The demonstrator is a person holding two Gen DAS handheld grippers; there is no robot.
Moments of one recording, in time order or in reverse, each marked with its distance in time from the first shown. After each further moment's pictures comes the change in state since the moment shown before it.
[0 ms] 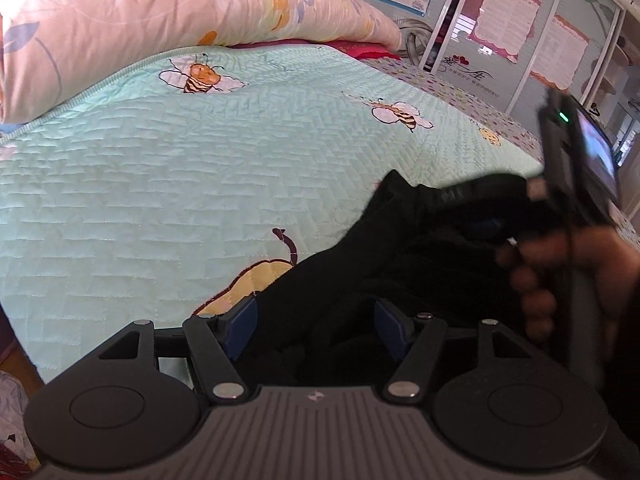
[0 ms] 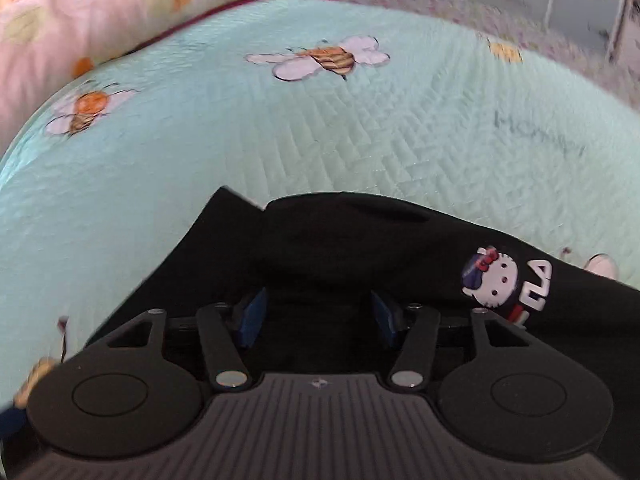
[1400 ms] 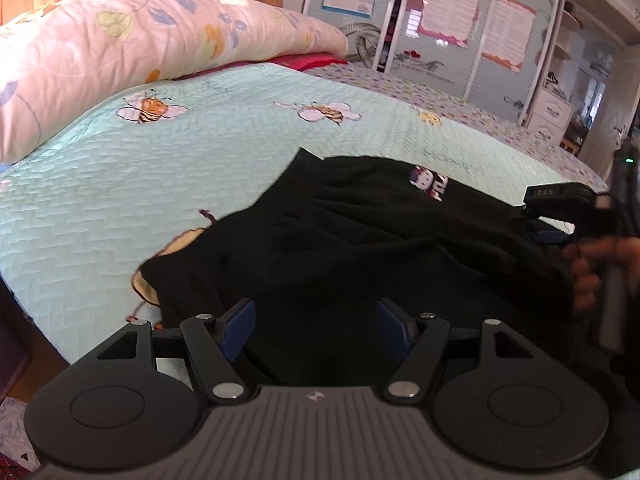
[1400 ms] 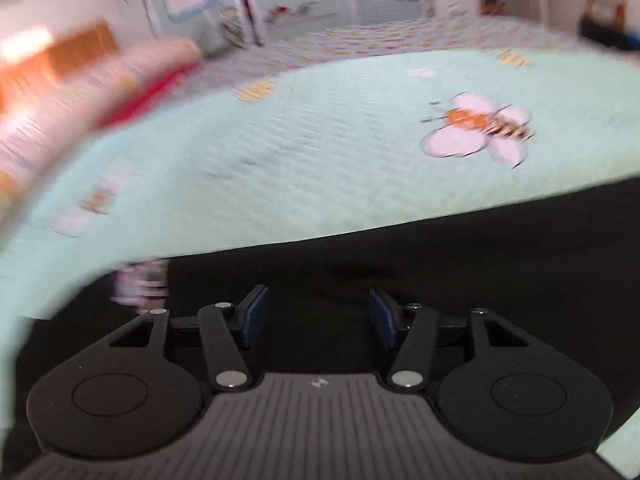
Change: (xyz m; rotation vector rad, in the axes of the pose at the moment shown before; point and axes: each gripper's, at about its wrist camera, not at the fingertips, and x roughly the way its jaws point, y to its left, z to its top) left arm -0.058 -0.071 -0.050 0.158 -0.041 -0.034; right arm -0.094 -0.199 -0.070 0.441 -0.238 -0.107
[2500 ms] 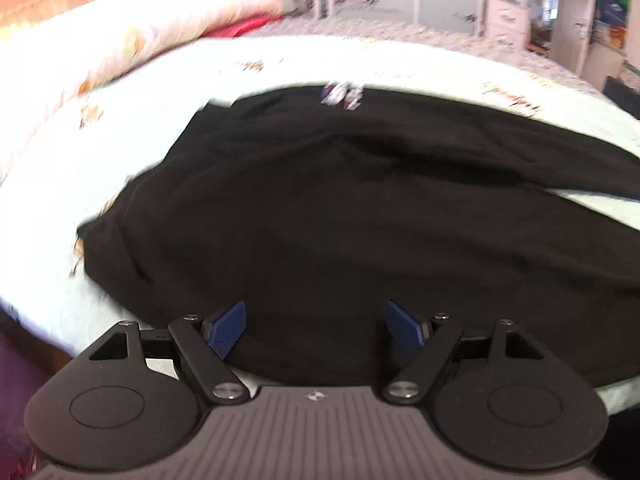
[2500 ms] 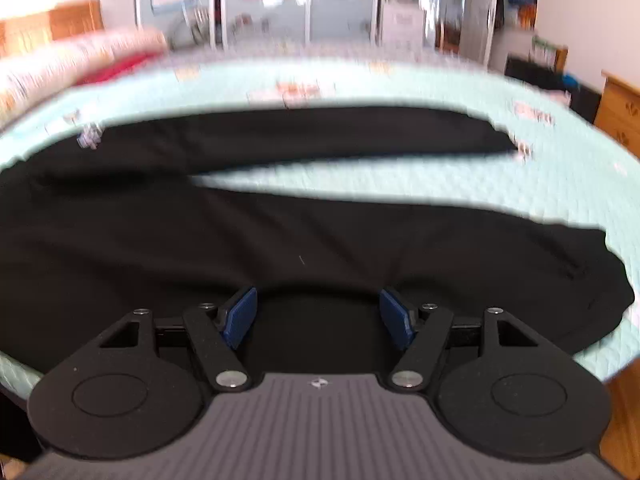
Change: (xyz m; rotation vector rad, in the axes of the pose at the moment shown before) left arm -0.012 -0.087 -0.048 0.267 0.101 0.001; right arm -0.230 -0.132 -0.168 -0.163 -0.120 -0.250
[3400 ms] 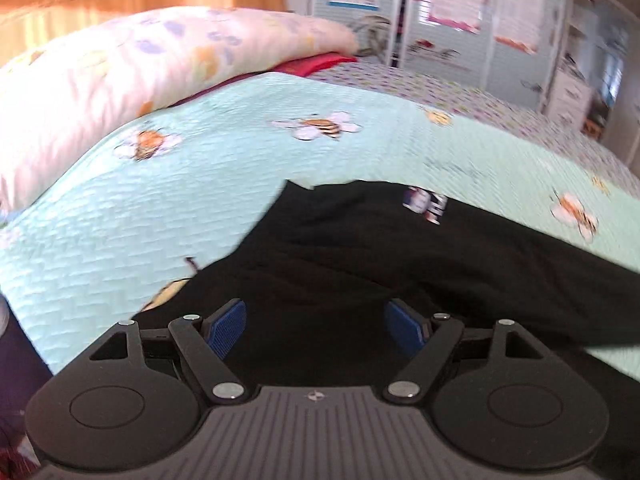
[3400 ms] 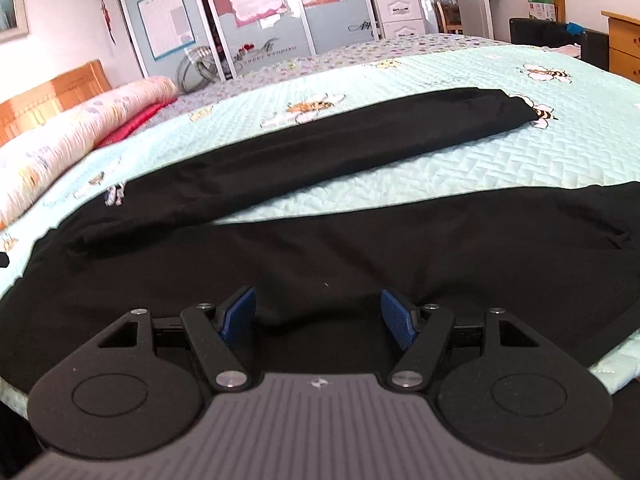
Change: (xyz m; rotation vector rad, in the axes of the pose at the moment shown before) left arm 0.010 0.077 0.083 -0.258 -0.066 0.113; right arm 0.012 -0.026 0.012 0.212 0.003 0.155
